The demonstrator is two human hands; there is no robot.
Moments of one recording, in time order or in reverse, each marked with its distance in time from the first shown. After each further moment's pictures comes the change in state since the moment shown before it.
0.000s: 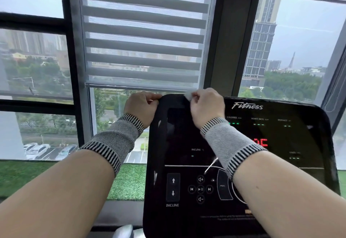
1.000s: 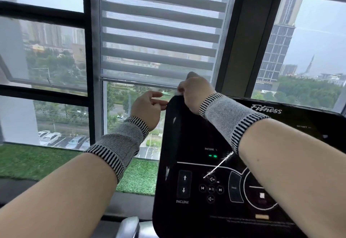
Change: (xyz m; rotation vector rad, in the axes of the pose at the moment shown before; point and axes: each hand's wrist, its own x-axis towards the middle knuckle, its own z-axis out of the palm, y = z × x) left_hand -0.018 -0.012 -0.017 -0.281 -0.034 -0.187; right_hand 0.026 -0.053 0.005 -0.275 -0.272 -0.487
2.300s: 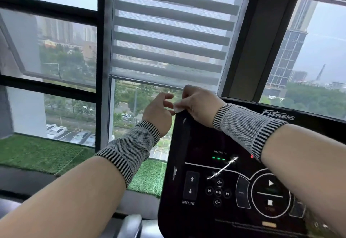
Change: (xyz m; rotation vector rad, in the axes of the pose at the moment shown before) left_hand -0.013 -0.003 0.000 0.128 -0.003 0.004; right_hand -0.017 -0.006 0.004 -0.013 -0.079 -0.360
